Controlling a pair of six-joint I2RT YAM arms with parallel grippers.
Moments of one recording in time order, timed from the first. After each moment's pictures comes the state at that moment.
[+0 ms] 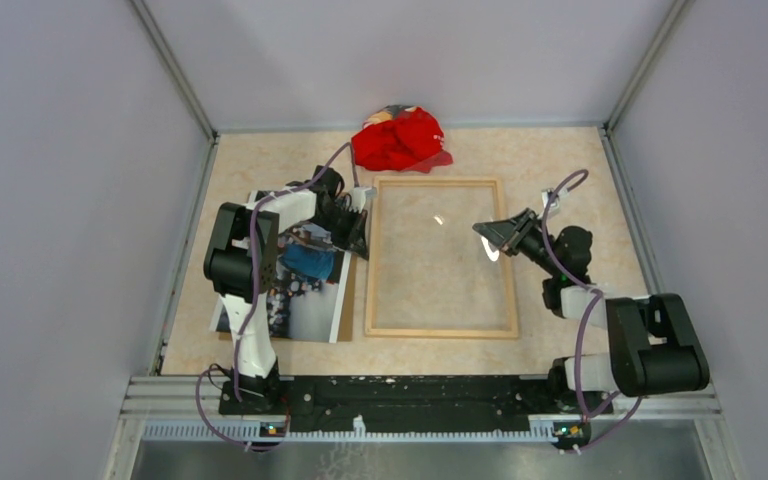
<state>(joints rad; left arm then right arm) -0.28 2.01 1.33 -0.61 0.69 0.16 0.10 1.34 0.33 1.02 -0.67 1.00</state>
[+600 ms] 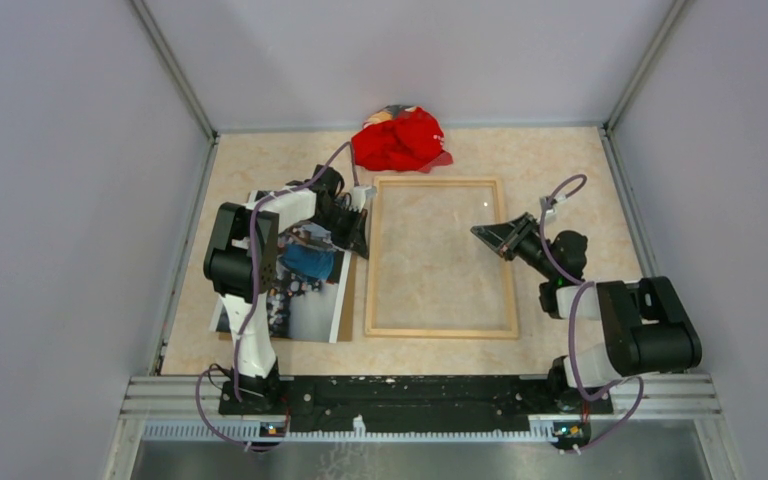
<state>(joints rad) -0.28 2.01 1.33 -0.61 0.68 0.16 0.10 1.43 0.30 1.11 -0.65 1.15</state>
